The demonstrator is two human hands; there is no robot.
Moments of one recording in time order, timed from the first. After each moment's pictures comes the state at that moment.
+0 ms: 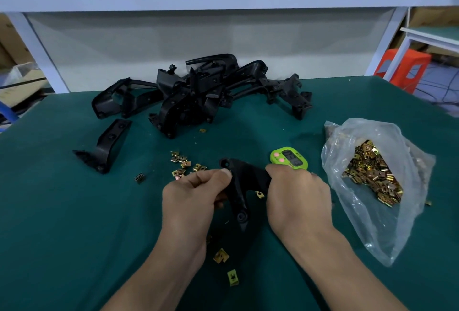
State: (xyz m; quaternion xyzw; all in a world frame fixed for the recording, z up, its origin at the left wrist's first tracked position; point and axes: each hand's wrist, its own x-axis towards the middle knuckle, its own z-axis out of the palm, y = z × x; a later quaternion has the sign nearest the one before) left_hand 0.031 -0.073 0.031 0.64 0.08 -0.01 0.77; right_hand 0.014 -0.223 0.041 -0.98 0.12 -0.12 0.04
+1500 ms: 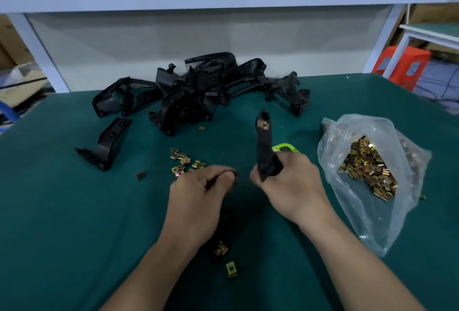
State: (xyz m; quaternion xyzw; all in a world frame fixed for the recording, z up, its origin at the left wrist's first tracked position) left_hand 0.035 -0.066 0.024 0.82 -0.09 0.06 0.56; right_hand 0.026 -0.234 0.040 -0.88 0.13 -0.12 0.43
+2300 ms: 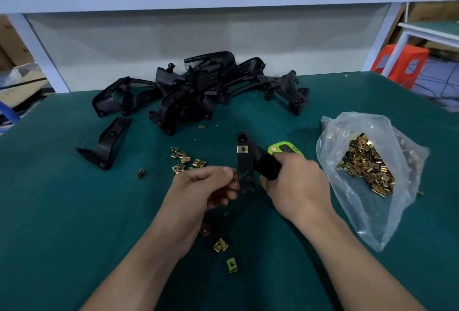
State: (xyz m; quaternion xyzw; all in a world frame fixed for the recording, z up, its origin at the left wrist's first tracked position) left_hand 0.034 -0.056 0.033 0.62 -0.04 -0.15 0.77; right_hand 0.027 -0.242 0.027 -0.95 0.14 -0.17 0.20
